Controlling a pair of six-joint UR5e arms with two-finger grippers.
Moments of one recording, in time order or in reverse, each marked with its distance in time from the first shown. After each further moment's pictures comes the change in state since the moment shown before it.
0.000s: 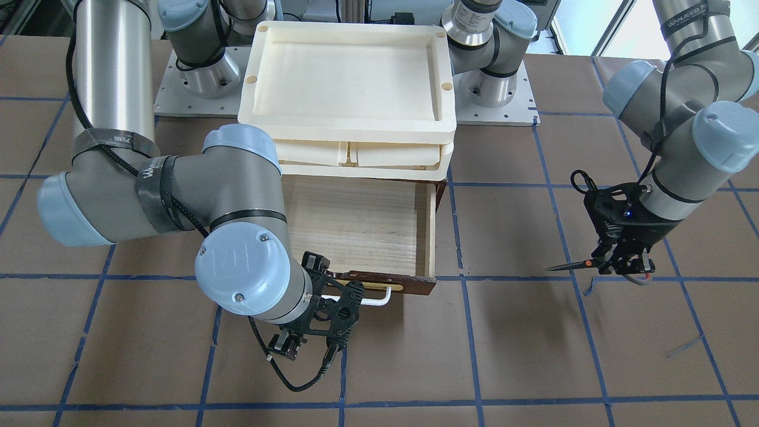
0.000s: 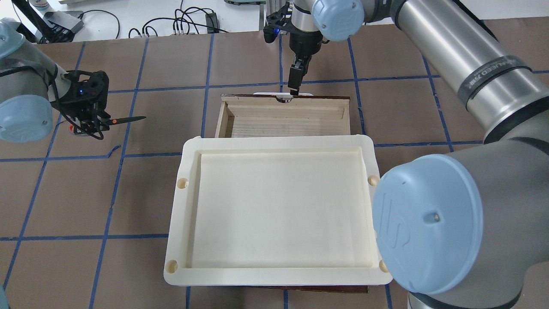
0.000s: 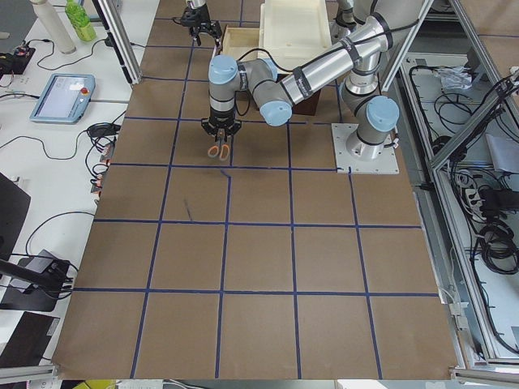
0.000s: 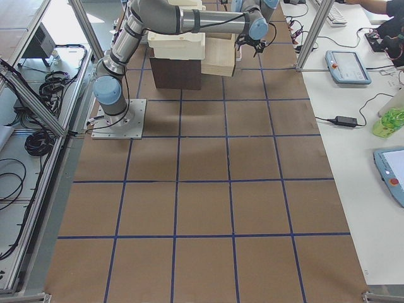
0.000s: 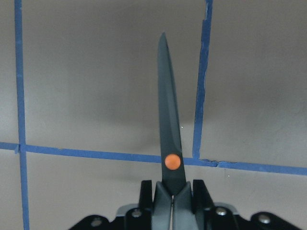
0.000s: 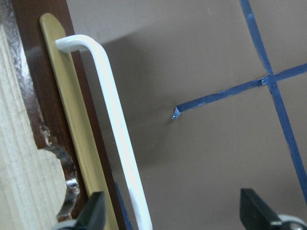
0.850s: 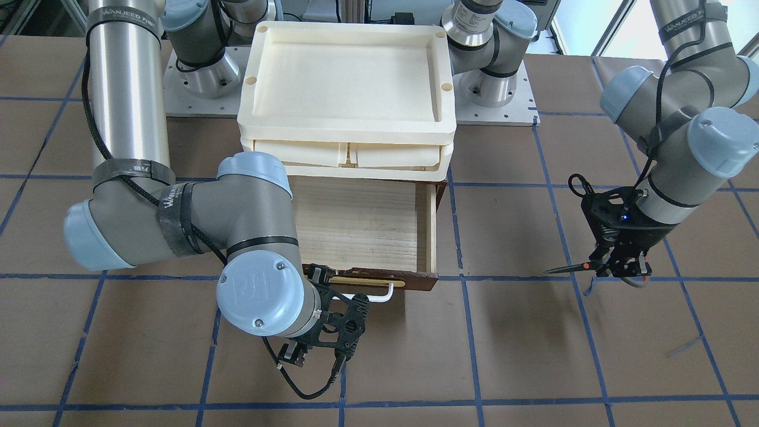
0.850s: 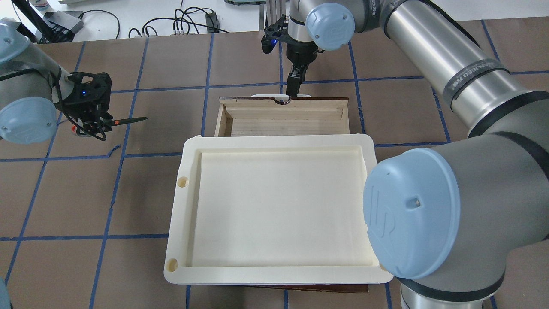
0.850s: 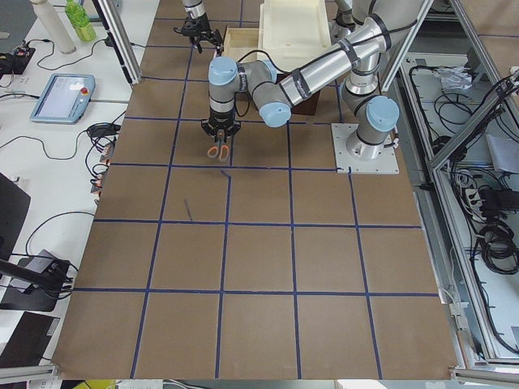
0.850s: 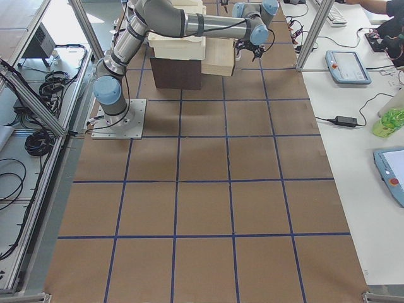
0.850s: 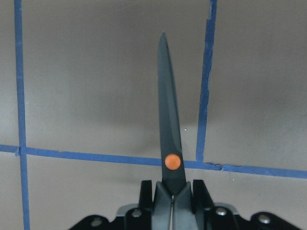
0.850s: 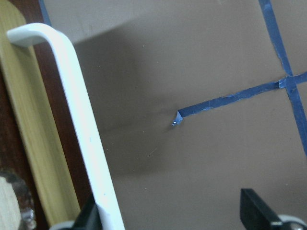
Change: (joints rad) left arm 0.000 -0.022 -0.016 0.039 0.007 0.001; right arm 0.008 0.059 -0.007 -0.016 -0.006 -0.009
